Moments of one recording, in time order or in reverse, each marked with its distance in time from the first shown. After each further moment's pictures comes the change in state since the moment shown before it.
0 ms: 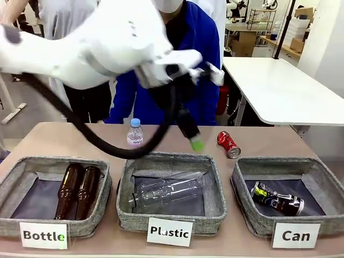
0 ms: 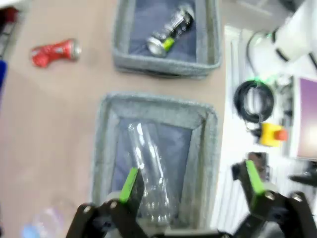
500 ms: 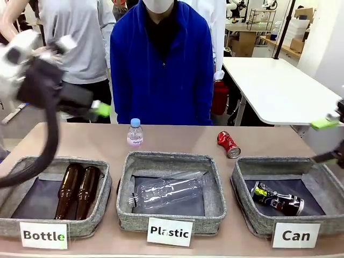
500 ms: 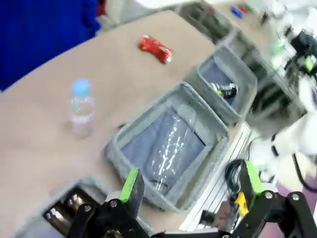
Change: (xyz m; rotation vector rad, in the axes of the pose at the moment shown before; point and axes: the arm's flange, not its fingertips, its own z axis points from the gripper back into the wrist) left arm -0.233 -0.009 0.120 0.111 -0.594 0.552; right arm 0.035 0.075 -0.120 0.177 0.208 -0.050
